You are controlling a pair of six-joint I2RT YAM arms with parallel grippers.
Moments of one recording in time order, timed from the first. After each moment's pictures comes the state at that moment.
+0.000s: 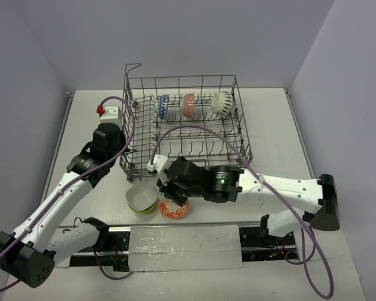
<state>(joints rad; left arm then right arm) -0.46 1.00 0.92 -0.43 -0.41 -0.30 1.32 1.38 1.25 -0.63 0.10 0.19</state>
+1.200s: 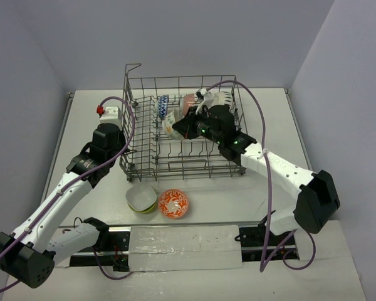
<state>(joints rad) -0.46 1.00 0.92 -0.44 -0.41 -0.30 0.69 1.39 1.11 0.08 -0.15 0.51</state>
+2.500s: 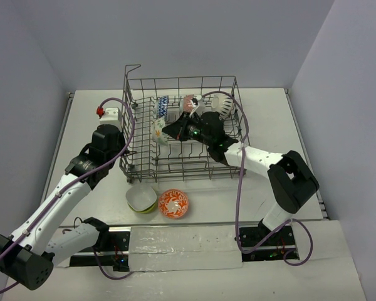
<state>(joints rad) -0.47 0.98 0.91 -0.46 -0.40 -0.30 0.66 1.63 1.01 0.51 -0.28 0.79</state>
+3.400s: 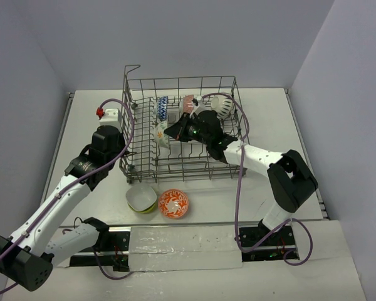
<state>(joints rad) -0.48 0.97 0.91 -0.46 -0.41 -0.30 0.66 1.64 1.04 0.38 -0.23 0.84</state>
